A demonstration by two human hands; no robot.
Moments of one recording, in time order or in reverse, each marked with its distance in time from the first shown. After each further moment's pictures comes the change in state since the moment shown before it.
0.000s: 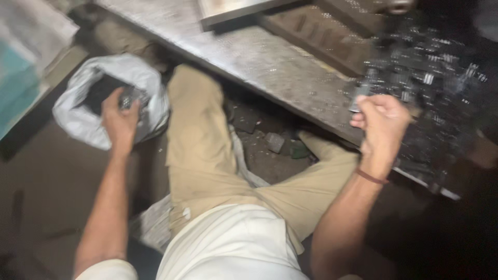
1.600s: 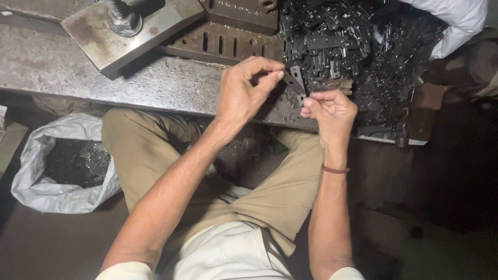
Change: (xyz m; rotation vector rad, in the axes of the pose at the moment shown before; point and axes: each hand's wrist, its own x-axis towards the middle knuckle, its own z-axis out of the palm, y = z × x) left_hand 0.056 0.417 0.107 -0.941 -0.635 0.180; right_hand -0.018 0.017 -0.027 0.166 0.018 -0.195
